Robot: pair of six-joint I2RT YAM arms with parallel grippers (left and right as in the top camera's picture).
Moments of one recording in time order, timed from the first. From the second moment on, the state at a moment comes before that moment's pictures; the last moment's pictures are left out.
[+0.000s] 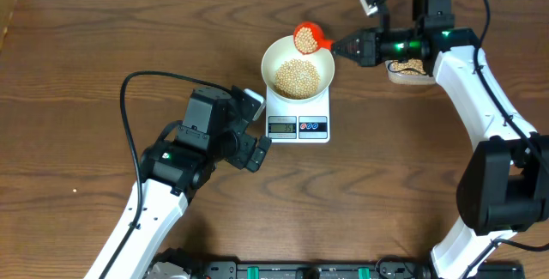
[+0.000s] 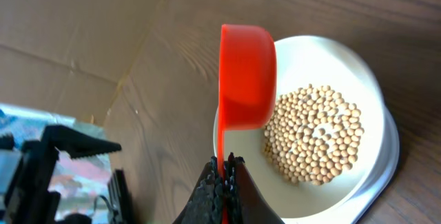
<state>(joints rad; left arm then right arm) -0.38 1.14 0.92 -0.71 0.17 0.14 0.12 1.89 1.53 -0.55 -1.02 0.03</state>
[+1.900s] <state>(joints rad) -0.38 1.14 0.92 -0.71 0.17 0.14 0.29 1.89 1.53 -0.66 -0.45 -0.34</state>
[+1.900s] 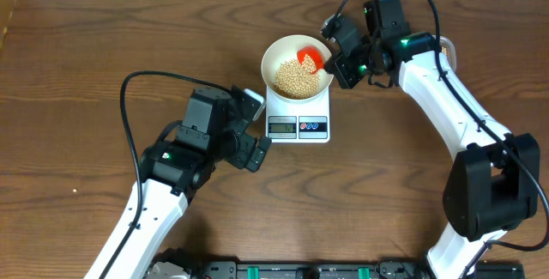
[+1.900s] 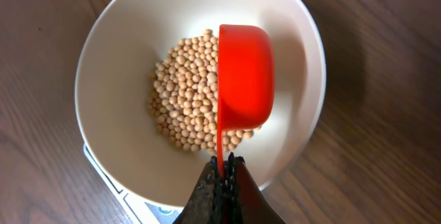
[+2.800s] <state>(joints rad) -0.38 1.14 0.92 -0.71 0.17 0.14 0.35 1.89 1.53 -0.62 -0.37 -0.39</state>
